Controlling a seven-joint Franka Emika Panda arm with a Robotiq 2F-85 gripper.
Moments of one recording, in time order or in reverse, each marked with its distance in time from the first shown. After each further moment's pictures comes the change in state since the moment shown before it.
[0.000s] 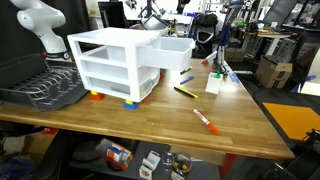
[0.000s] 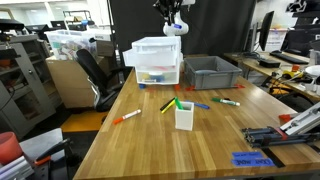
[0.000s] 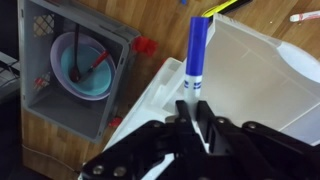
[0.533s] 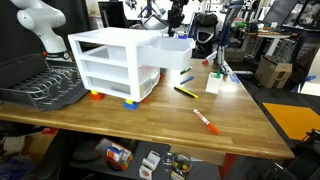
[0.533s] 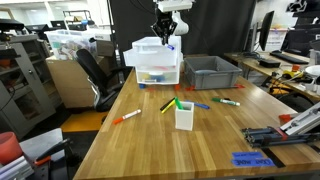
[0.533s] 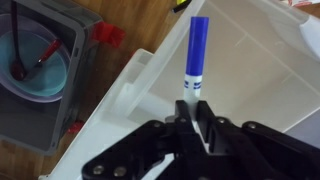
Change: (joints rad) arm 0.013 0.161 0.045 0.060 0.028 -0.024 -0.021
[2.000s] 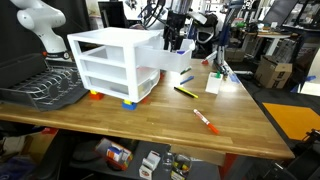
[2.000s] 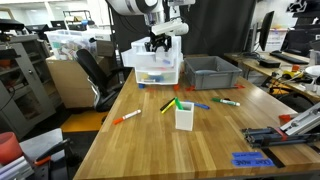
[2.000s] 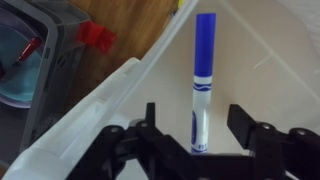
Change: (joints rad) arm 0.042 0.006 0.000 -0.219 -0.119 0.261 0.040
